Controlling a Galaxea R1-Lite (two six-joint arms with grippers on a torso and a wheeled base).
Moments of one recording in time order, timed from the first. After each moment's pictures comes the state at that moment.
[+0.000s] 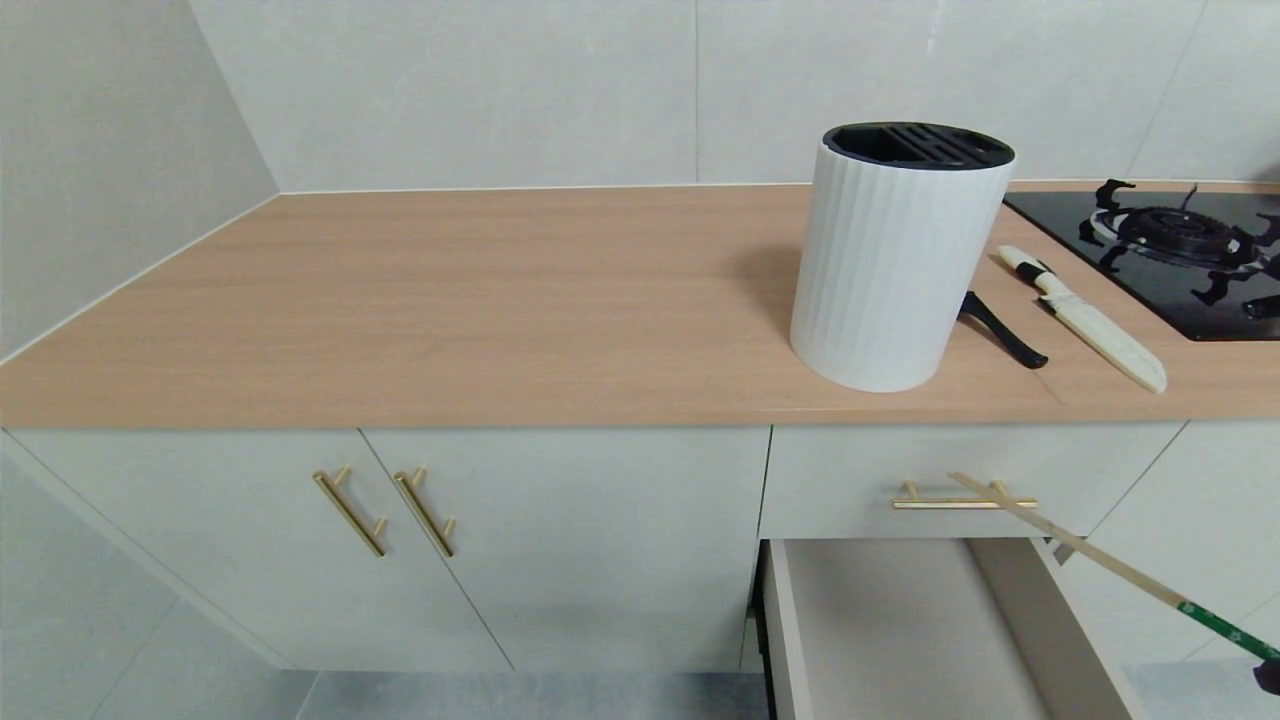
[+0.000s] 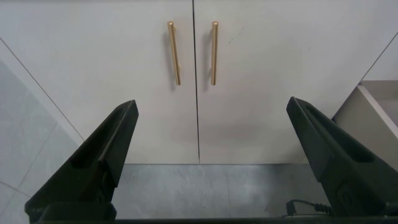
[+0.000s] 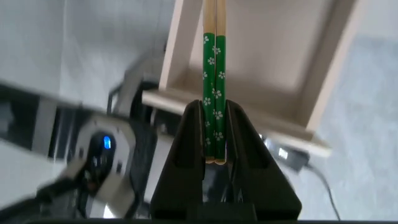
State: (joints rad) left arm 0.00 0.00 0.00 0.00 0.00 0.00; right arm 0.29 1.05 -1.00 0.87 0.16 0.11
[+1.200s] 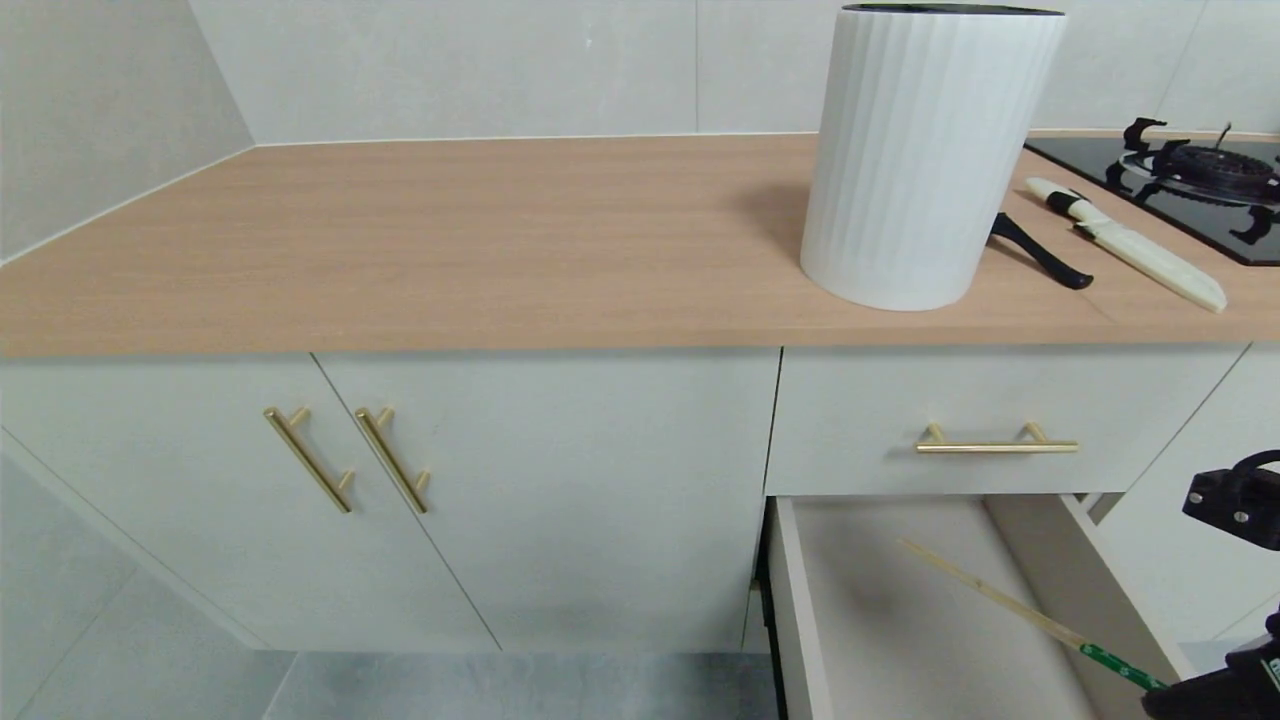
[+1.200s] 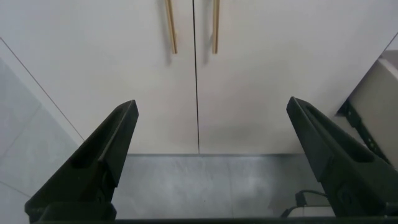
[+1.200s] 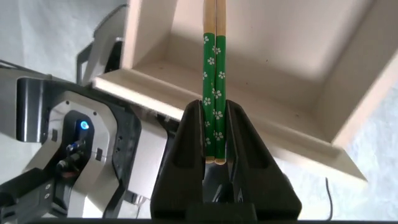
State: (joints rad) left arm 0.00 0.00 0.00 0.00 0.00 0.00; right arm 0.31 1.22 -0.83 0.67 0.17 0.07
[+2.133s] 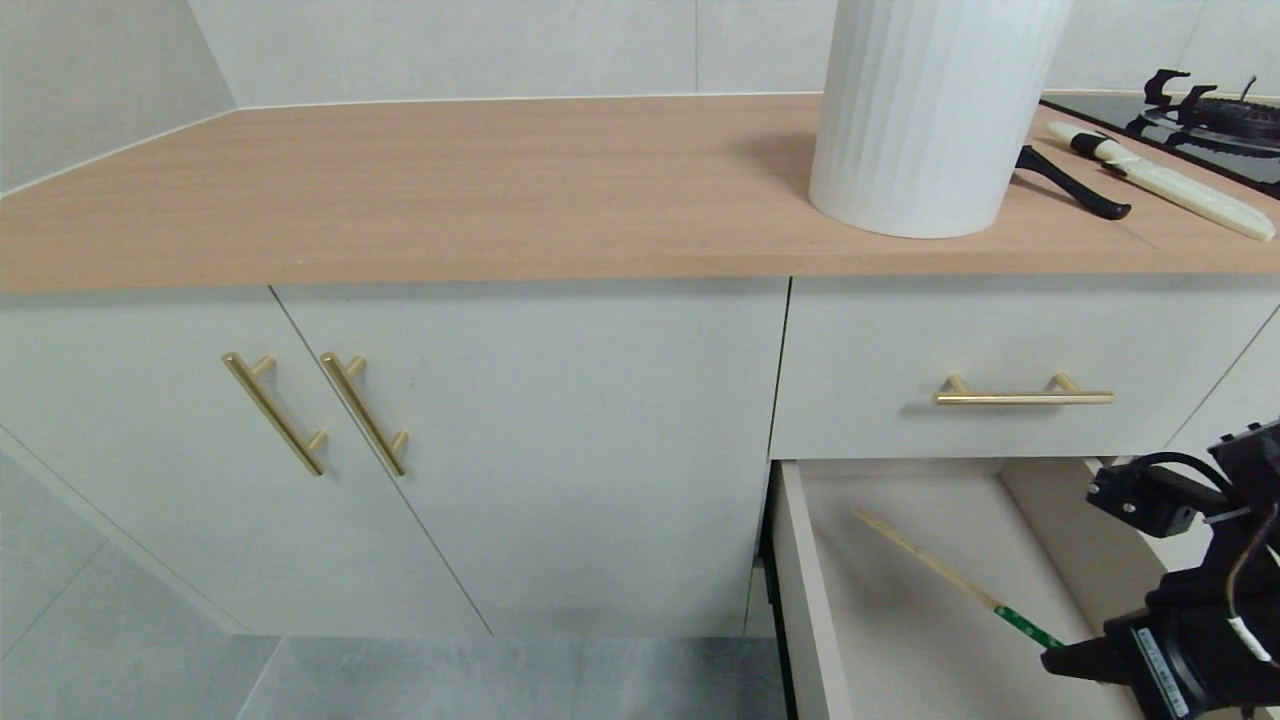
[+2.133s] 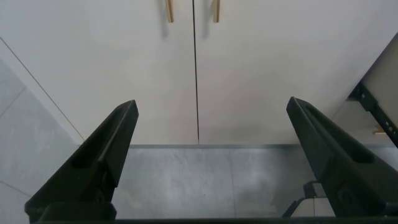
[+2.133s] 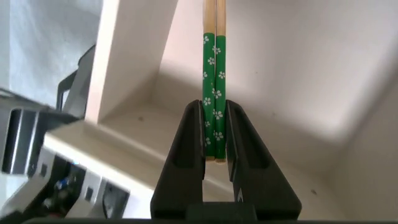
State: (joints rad) left arm 0.00 0.00 0.00 0.00 0.00 0.00; right arm 0.36 1.35 -0.68 0.29 0.16 0.15
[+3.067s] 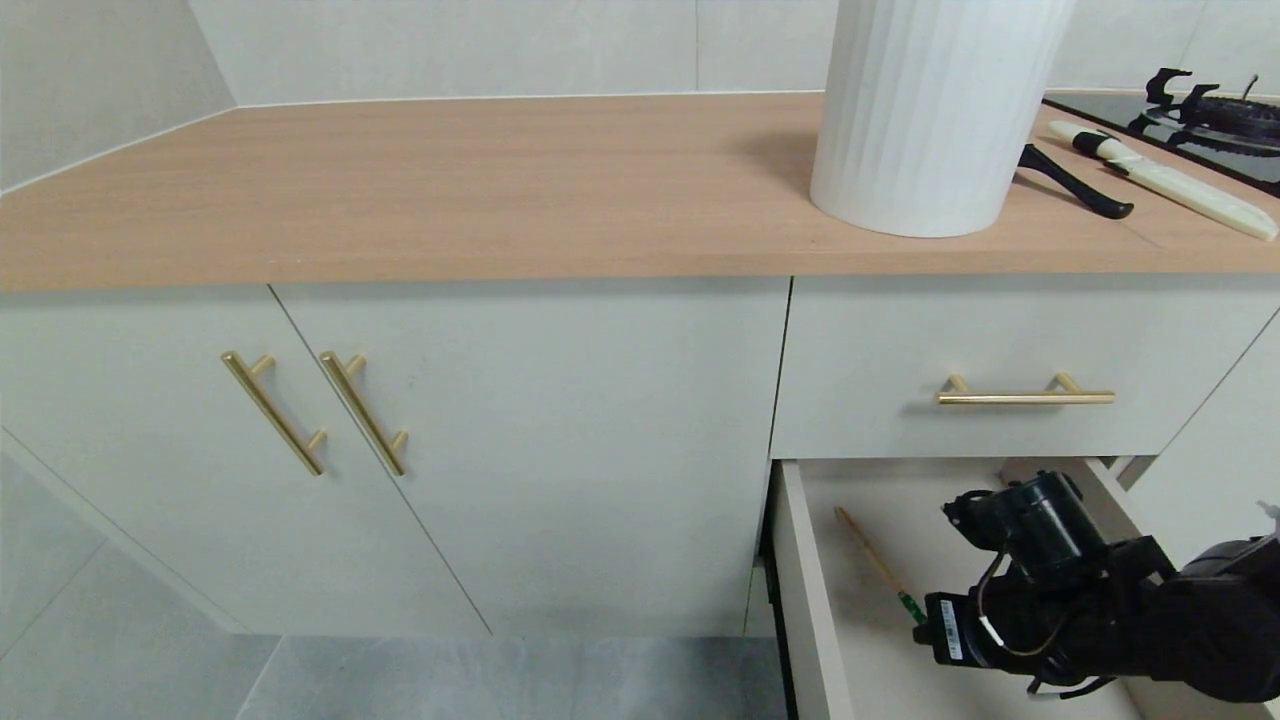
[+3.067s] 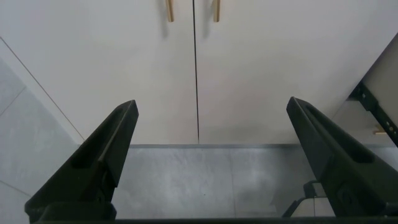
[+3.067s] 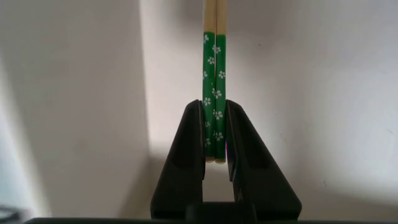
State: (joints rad) left arm 0.00 0.00 0.00 0.00 0.00 0.00; right arm 0.42 1.87 -0.56 -0.34 0.03 0.44
